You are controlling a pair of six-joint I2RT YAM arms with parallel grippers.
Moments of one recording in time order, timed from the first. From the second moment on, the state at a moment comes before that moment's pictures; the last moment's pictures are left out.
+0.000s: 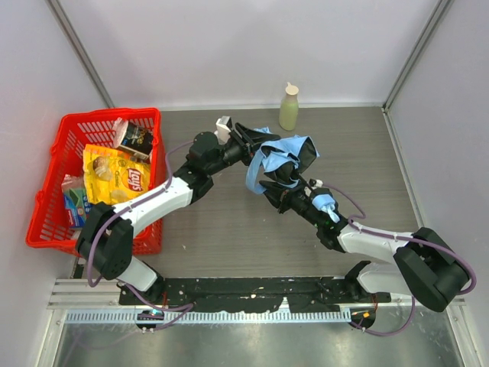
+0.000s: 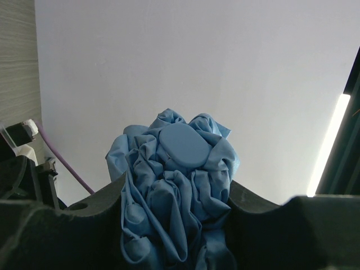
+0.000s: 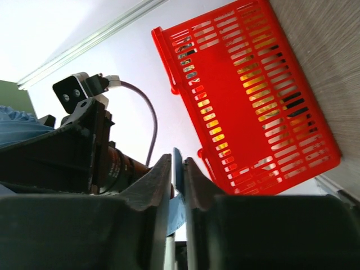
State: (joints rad) left arm -0.65 1.52 1.05 0.52 0.37 -1.74; right arm 0.67 1.23 0.35 0.77 -0.09 2.02
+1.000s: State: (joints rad) left arm -0.65 1.44 0.98 0.09 0.52 -1.46; right arm 0.27 1.37 0.26 1.30 -0.30 1.81
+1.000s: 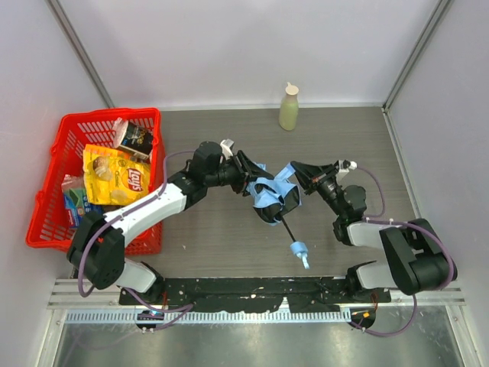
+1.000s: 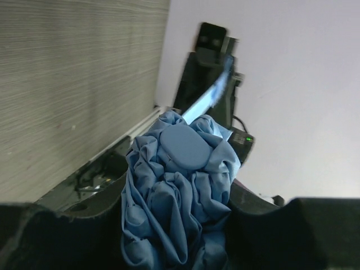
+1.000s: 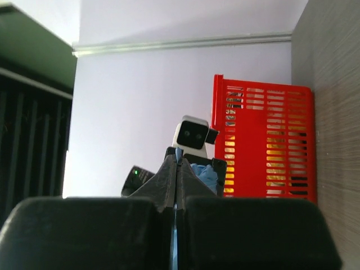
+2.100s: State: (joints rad) left arm -0.71 1.53 1.06 -0.42 0.22 -1.24; right arm 0.74 1.05 0.56 0.37 -0.16 0.86
